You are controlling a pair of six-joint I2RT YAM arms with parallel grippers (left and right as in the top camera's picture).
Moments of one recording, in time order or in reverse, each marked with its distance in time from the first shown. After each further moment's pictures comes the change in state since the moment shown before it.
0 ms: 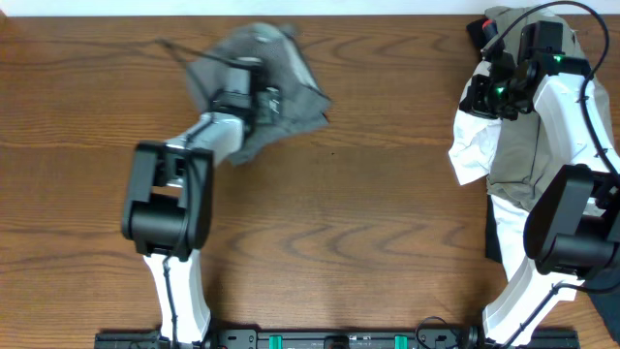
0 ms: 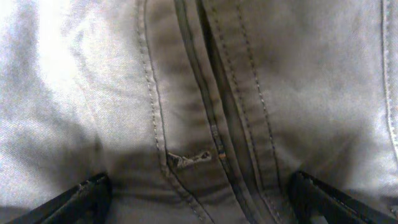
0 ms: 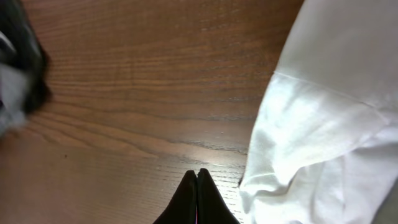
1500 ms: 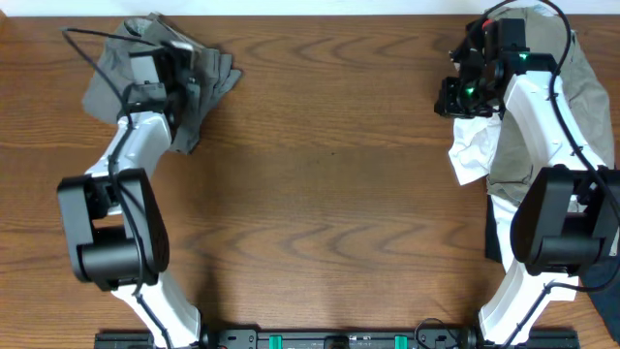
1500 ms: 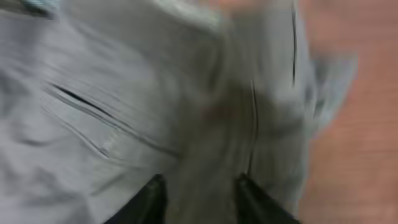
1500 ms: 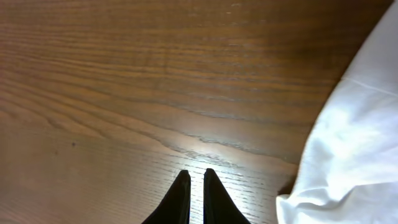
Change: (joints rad) left arm 0.276 -0.179 -0.026 -0.117 0.162 0.534; right arm 0.121 0.000 0.000 0.001 0.049 0.000
